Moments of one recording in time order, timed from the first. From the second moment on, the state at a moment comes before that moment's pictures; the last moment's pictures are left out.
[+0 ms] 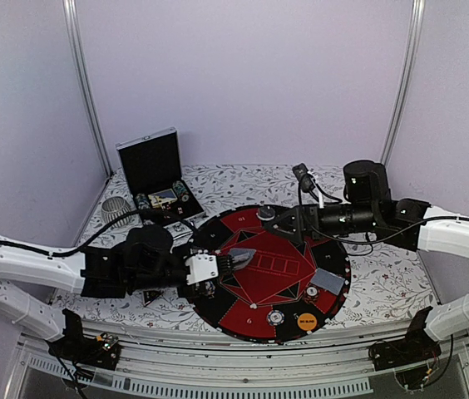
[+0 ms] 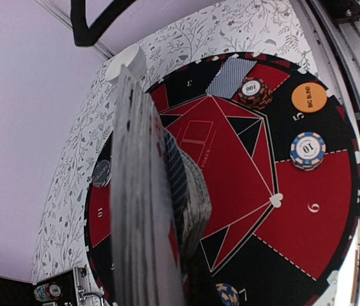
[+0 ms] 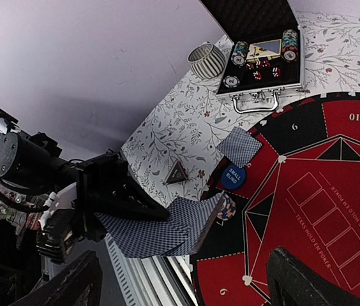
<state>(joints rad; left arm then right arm) -1.17 1.23 0.65 0.11 -0.14 0.59 0.82 1.23 0.92 -0.08 -0.44 0.51</state>
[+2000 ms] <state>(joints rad) -1.20 1.86 0.80 0.43 -0.09 0.66 0.73 1.09 0.42 0.18 -0.48 -0.38</state>
